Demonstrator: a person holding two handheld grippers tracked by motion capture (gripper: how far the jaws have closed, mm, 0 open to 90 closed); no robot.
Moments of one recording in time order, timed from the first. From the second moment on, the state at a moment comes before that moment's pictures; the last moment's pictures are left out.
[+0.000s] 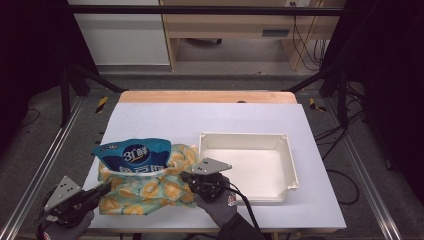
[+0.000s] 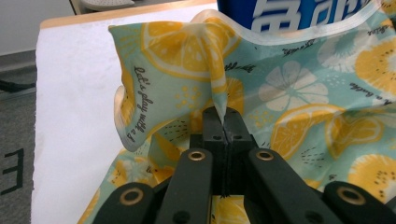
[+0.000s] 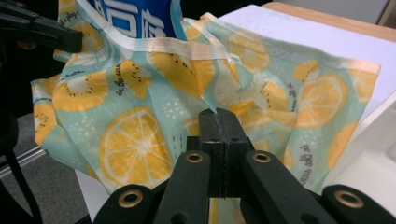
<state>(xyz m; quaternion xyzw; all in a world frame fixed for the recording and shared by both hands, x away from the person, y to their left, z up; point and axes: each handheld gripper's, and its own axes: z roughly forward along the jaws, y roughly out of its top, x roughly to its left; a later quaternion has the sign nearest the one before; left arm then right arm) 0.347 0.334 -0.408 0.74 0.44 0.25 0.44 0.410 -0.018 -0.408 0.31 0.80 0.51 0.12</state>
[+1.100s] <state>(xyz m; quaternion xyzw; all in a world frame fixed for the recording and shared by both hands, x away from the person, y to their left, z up) 0.350 0.333 -0.432 0.75 0.45 0.25 0.42 0.399 -0.005 -0.458 0.33 0.80 0.48 0.11</state>
